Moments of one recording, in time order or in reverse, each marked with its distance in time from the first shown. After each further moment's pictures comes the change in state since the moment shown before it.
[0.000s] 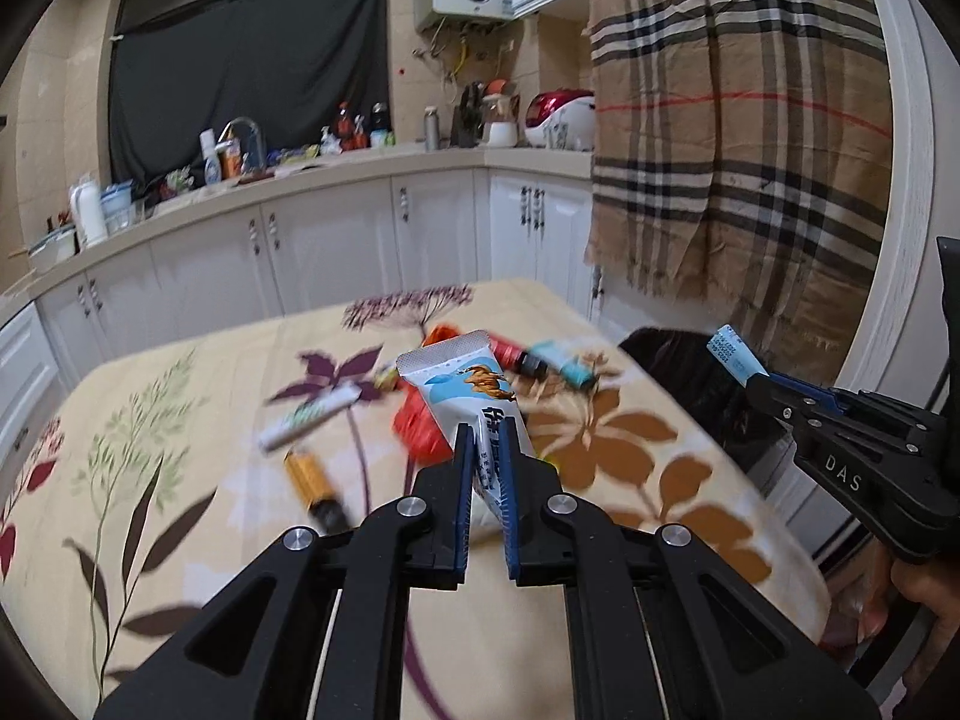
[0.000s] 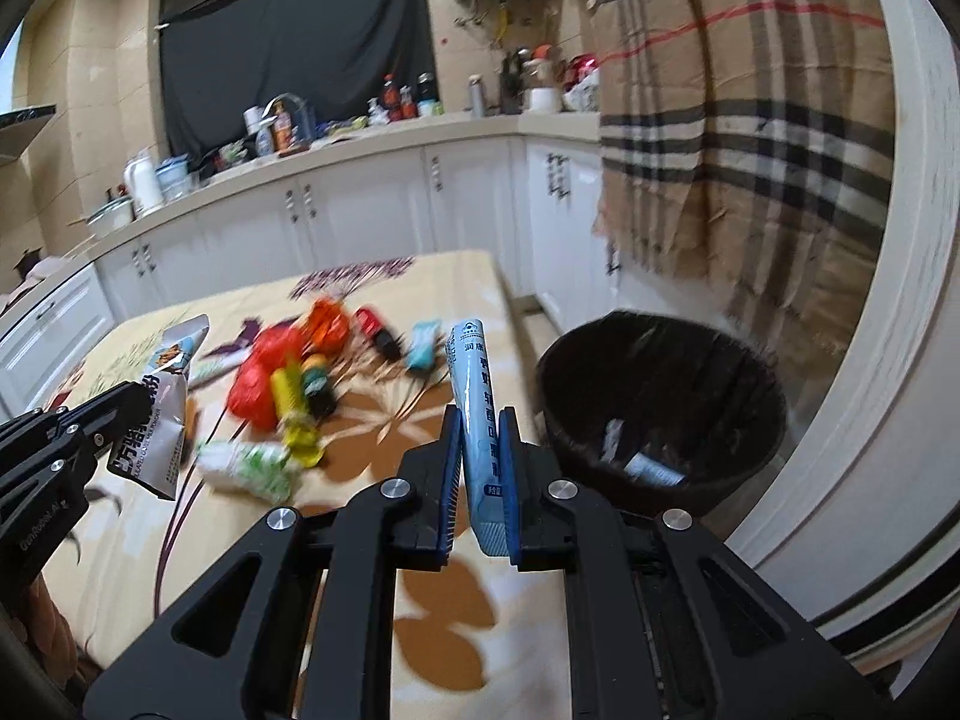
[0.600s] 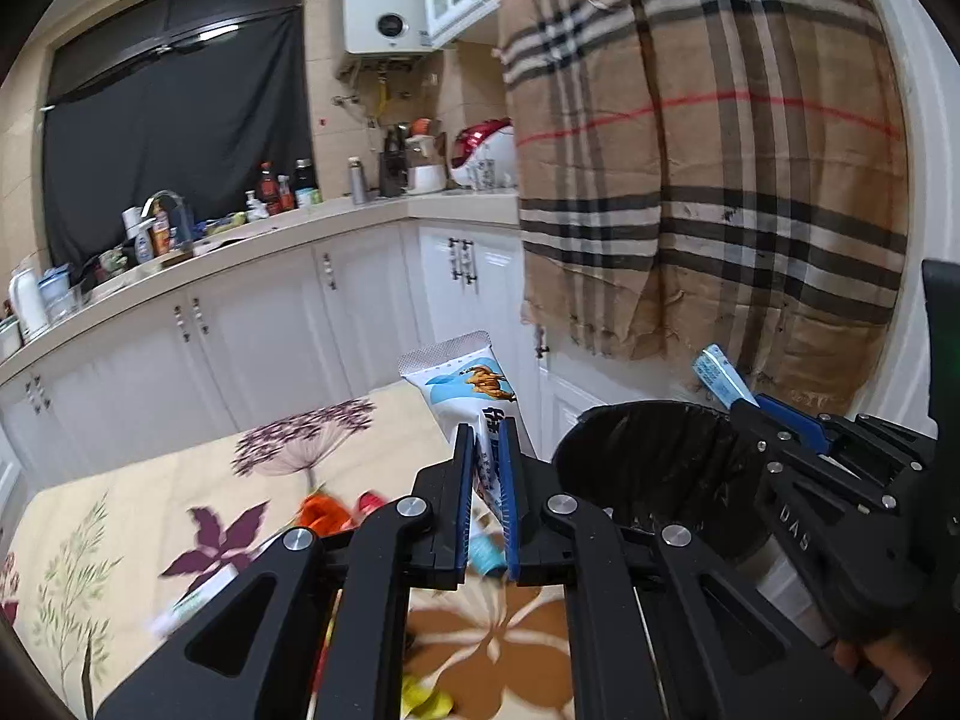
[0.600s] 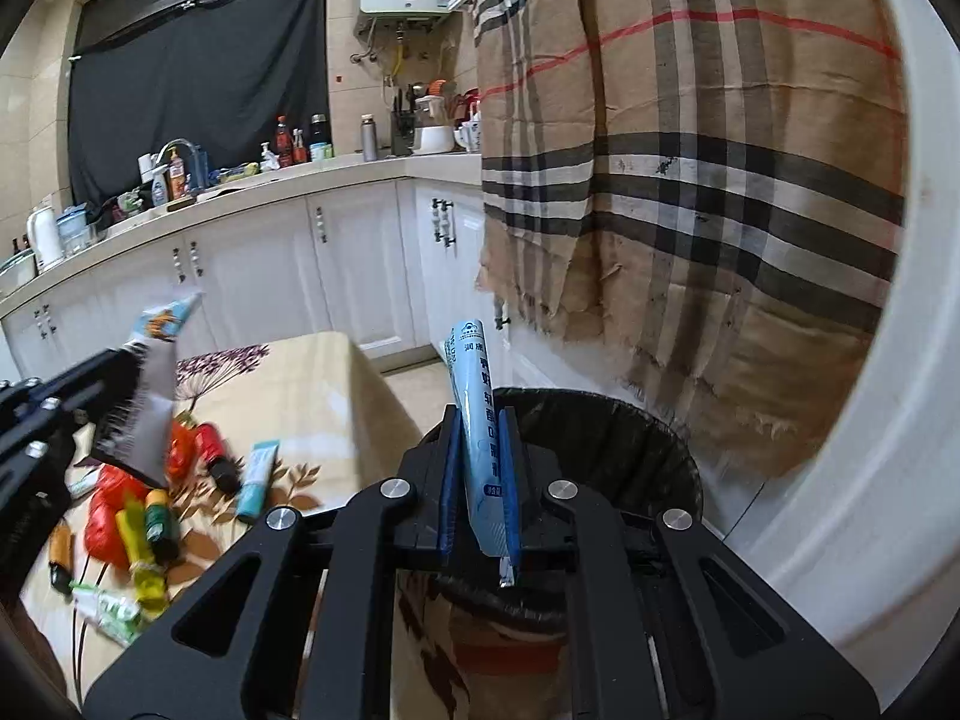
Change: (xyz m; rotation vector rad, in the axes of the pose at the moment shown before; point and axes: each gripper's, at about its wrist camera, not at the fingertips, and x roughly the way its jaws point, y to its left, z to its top) left arm 0.086 -0.072 0.080 0.133 -0.078 -0.094; right arm 0.052 -0.060 0.055 0.075 -0.085 -0.230
